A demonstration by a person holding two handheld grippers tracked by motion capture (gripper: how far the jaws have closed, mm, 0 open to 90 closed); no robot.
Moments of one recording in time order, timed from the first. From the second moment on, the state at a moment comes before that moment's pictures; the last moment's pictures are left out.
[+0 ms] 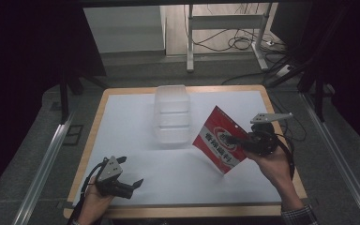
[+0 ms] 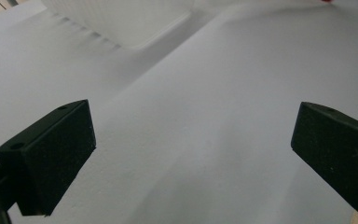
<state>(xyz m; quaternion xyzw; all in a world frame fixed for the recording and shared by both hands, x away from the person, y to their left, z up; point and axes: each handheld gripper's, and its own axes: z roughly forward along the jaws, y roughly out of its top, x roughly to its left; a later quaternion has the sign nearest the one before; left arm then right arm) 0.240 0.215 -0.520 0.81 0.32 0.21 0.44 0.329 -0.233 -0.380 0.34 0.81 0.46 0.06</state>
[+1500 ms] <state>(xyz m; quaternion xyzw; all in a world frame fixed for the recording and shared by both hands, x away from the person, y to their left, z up) 0.241 0.218 -0.520 0.81 0.32 0.20 0.44 0.415 -0.180 -0.321 0.29 0.83 0.46 0.09</state>
